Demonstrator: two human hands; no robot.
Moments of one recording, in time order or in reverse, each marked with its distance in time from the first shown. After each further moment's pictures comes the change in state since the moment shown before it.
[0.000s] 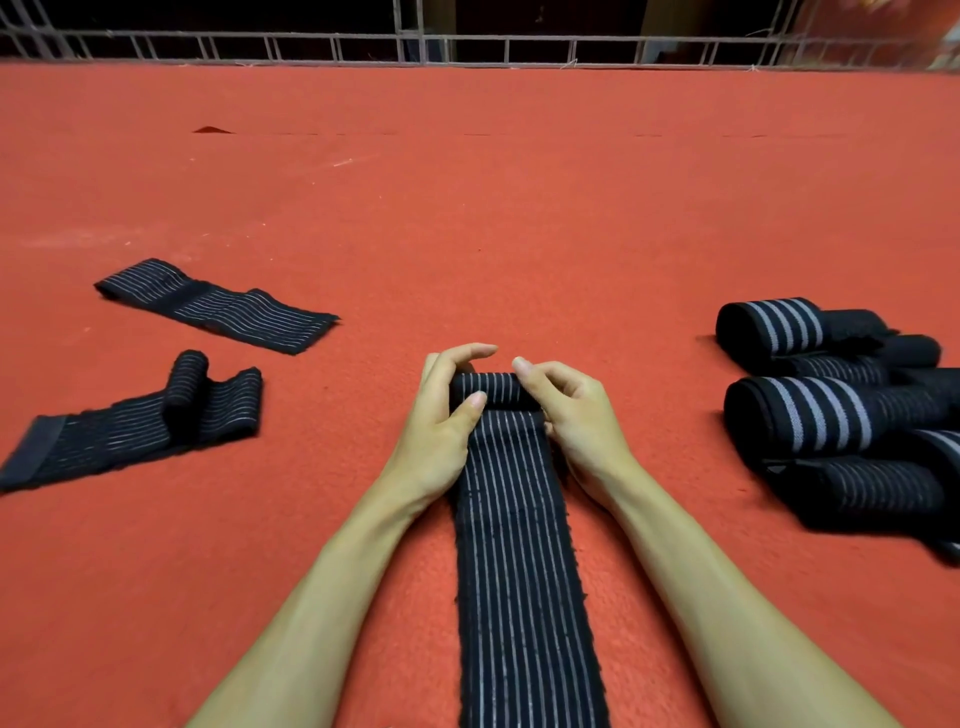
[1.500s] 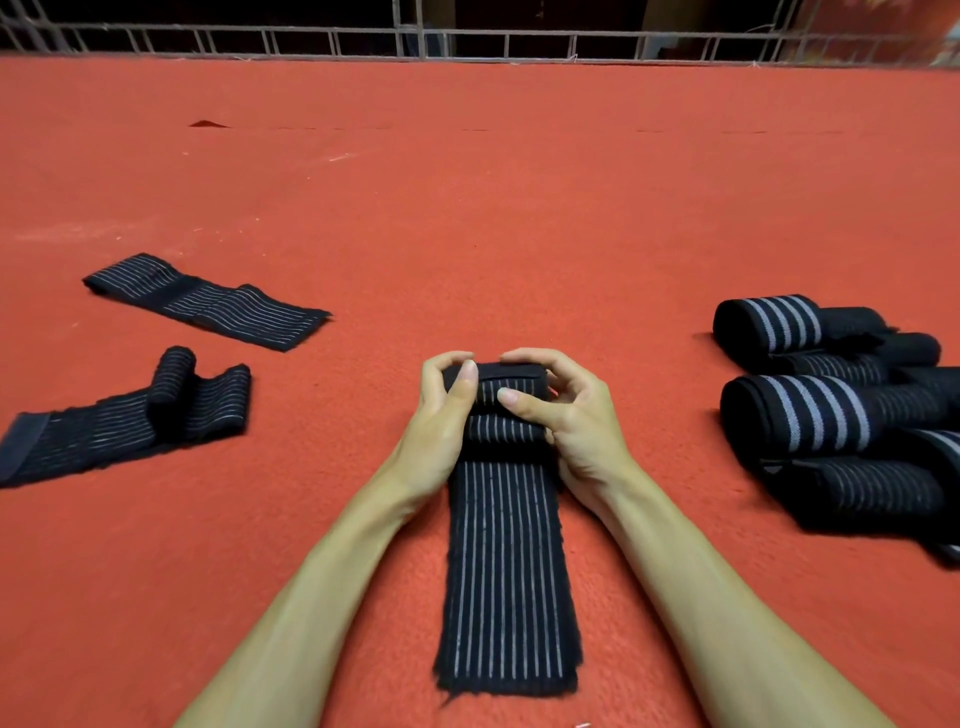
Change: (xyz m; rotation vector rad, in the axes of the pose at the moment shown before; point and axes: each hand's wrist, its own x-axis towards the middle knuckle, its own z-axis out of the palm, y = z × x) left_hand 0.000 -0.004 0.009 -0.216 -0.037 -0.259; right_hand -0.004 0.003 -0.006 0.206 -0.094 -0.123
